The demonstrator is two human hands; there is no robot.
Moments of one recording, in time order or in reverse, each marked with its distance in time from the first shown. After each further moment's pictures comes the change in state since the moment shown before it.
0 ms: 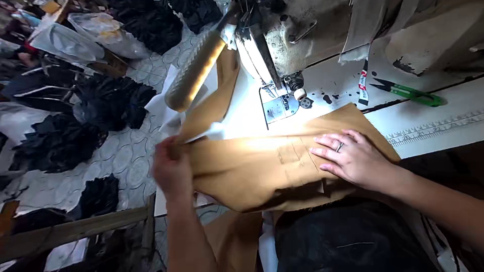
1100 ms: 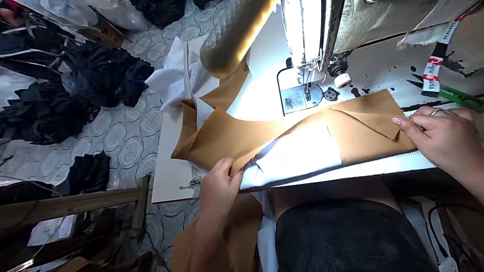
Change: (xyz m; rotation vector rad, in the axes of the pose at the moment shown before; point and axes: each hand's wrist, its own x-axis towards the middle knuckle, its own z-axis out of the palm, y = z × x) left_hand -0.079 0.021 0.008 0.009 -0.308 0.126; right_hand -0.013 0.050 -0.040 -0.142 0.248 0.408
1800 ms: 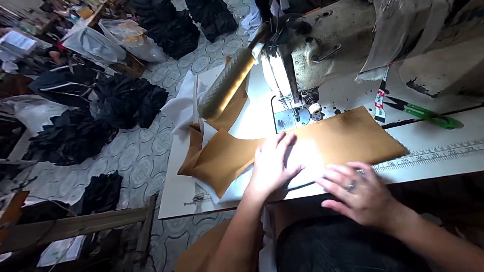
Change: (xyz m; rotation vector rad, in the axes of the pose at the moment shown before) left_hand 0.066 0.081 0.060 -0.079 -0.279 0.332; right_hand -0.044 -0.073 0.046 0.077 0.206 -0.516
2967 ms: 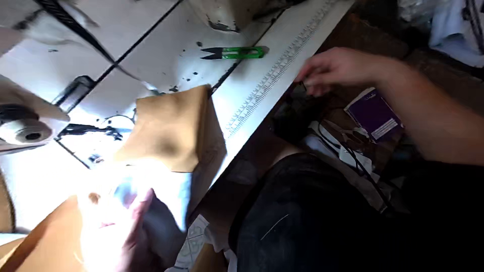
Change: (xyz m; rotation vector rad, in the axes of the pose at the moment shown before) left_hand -0.019 -0.033 0.043 -0.925 0.091 -0.089; right_hand -0.075 0.099 -0.187 0.505 -0.482 1.099
